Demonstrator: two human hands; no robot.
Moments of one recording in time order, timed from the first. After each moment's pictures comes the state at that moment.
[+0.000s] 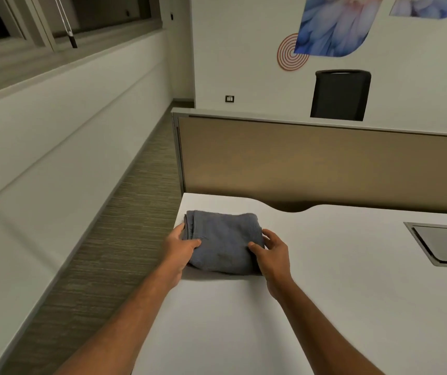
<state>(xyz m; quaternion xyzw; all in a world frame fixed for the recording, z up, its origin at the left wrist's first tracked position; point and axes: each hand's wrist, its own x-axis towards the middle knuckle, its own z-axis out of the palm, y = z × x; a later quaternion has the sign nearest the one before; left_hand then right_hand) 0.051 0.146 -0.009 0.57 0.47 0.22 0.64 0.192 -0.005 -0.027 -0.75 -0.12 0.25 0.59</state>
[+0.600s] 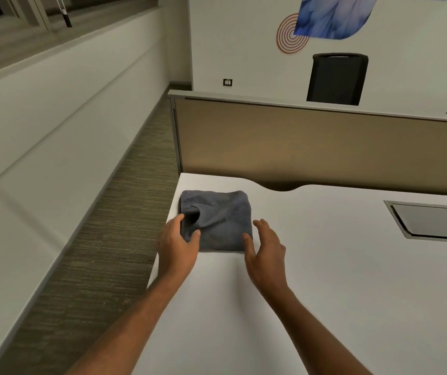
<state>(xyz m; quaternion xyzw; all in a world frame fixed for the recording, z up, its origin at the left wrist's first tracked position) 0.011 0.071 -0.001 0.74 0.47 0.29 0.39 0.133 -0.067 -0.009 -0.86 -0.28 0.11 0.42</state>
